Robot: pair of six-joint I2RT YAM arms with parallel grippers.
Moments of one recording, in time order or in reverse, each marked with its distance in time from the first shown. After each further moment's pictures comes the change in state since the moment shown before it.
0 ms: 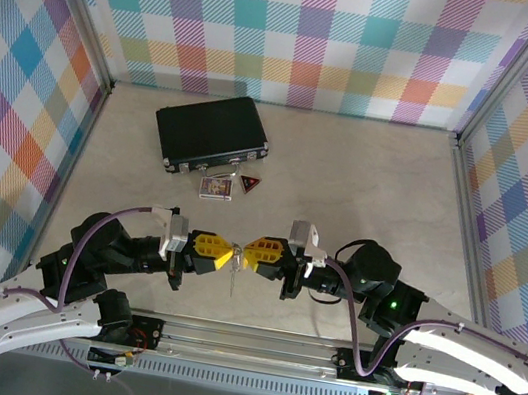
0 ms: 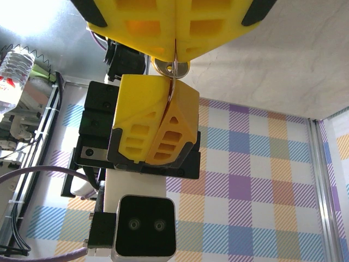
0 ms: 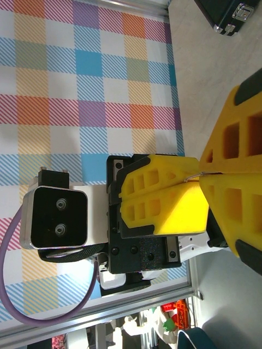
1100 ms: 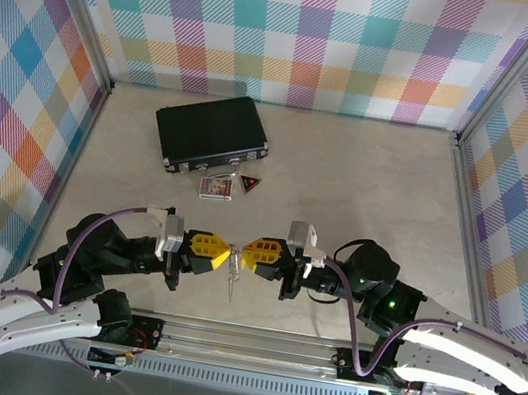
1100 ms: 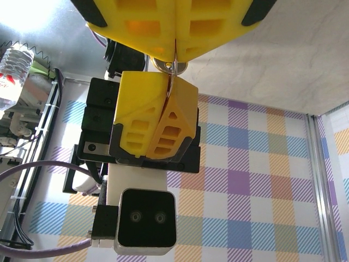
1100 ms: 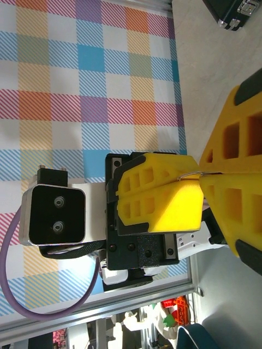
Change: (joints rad) left arm 0.000 -0.021 -0.002 0.000 -0.003 0.000; right arm 0.001 0.010 0.000 0.019 -0.013 0.000
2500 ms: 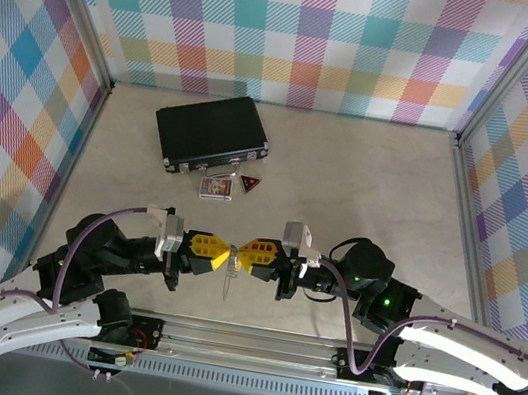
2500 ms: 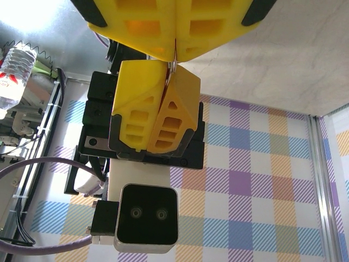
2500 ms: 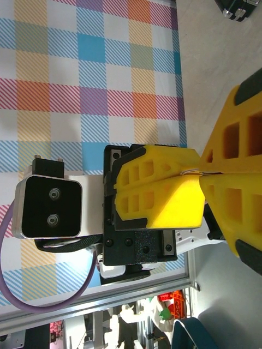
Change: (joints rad) left arm 0.000 -0.001 -0.001 -0.001 0.004 -0.010; right arm 0.000 0.031 0.000 0.025 -0.038 -0.005
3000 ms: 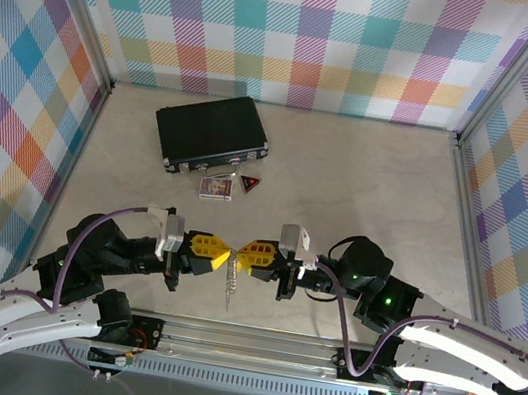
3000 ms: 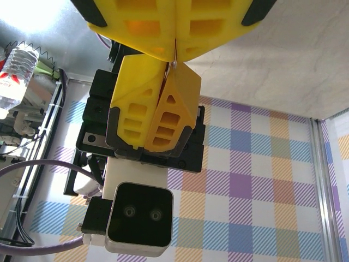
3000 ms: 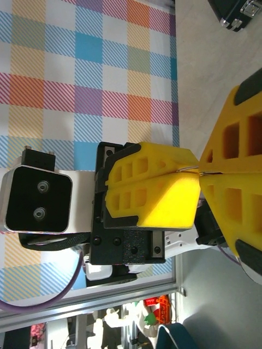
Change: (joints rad) left arm 0.000 0.000 0.000 -0.007 0.001 -0.008; right arm -0.003 0.000 0.021 -0.066 -0.007 -0.069
